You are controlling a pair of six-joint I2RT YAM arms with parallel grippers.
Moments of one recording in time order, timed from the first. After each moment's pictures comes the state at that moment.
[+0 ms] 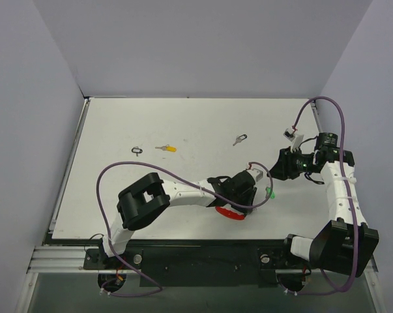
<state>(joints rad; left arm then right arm) -1.18 2.07 1.41 -0.14 0.05 -0.64 -0.24 1.23 1.00 -0.96 -0.85 -0.51</state>
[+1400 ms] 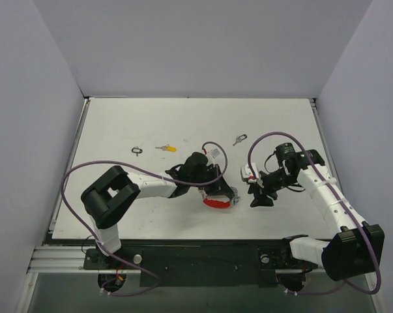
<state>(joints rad) -0.89 1.82 0.96 0.31 0.42 -1.07 0.20 1.20 0.96 -1.28 -0.82 -1.42</state>
